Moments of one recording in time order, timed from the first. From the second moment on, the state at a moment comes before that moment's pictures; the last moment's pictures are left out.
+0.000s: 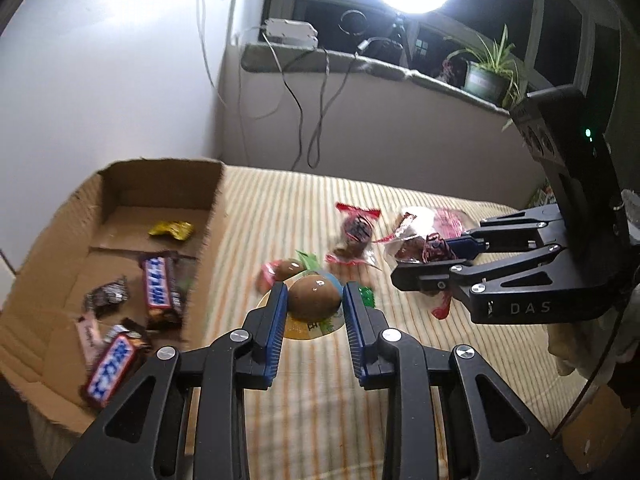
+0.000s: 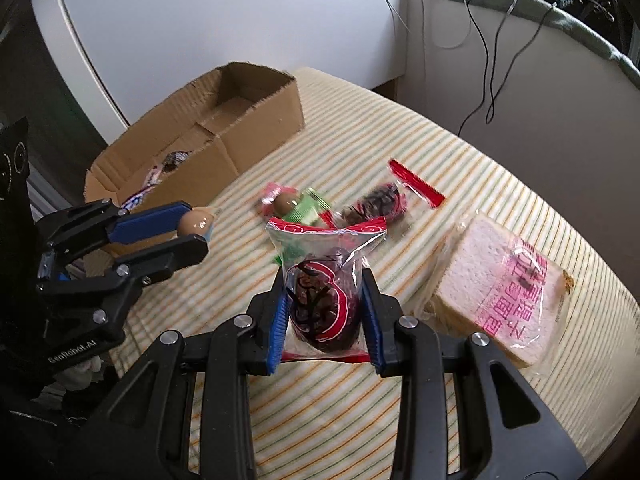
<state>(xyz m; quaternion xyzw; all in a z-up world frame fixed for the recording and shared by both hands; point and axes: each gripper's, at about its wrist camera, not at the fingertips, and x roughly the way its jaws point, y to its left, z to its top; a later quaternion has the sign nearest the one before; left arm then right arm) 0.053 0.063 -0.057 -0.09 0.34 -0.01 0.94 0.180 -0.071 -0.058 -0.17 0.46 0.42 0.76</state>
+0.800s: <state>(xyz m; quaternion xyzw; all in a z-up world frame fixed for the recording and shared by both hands) 0.001 0.164 -0.034 -0.12 0.30 0.10 0.94 0.176 0.055 -0.016 -0.21 0.40 0.48 0.75</state>
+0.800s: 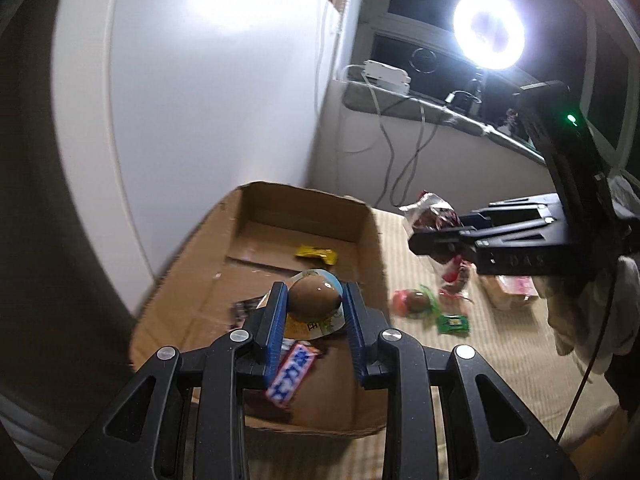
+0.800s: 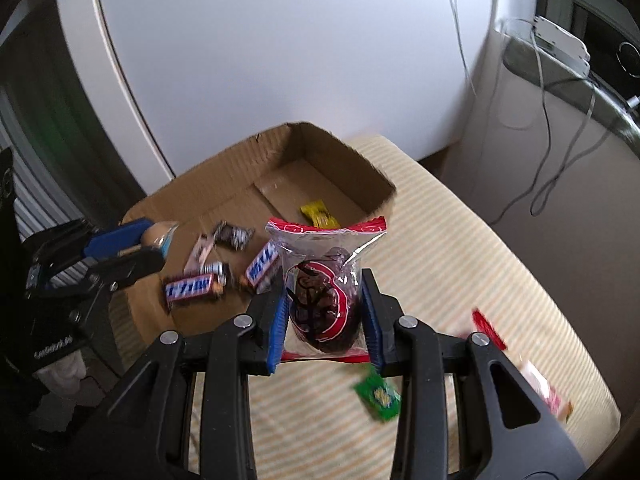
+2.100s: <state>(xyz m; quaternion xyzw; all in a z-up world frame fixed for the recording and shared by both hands) -0.009 0.190 -0.039 -0.13 0.31 0.13 0.93 0.201 0.158 -0.035 -0.23 0.40 0.48 0.74</state>
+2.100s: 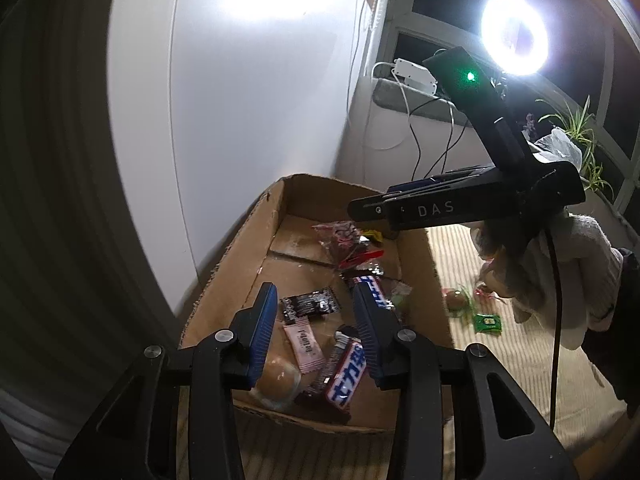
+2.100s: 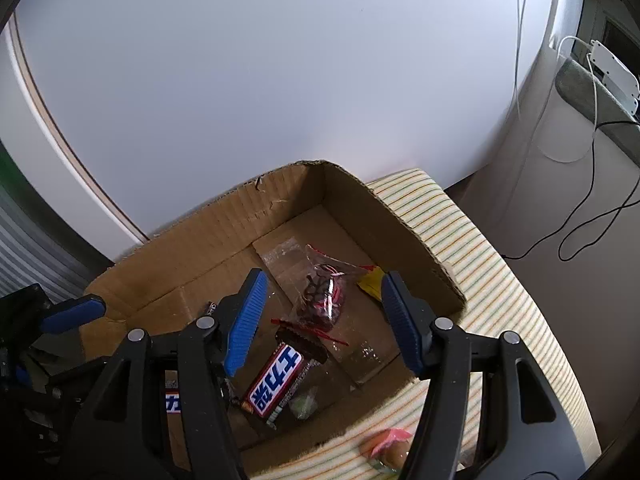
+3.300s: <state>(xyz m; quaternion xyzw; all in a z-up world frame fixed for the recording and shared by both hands) 0.071 0.026 -0.076 -0.11 0.38 -0.05 0.92 0.259 -0.028 -0.062 -0.18 0.52 0.41 0.73</state>
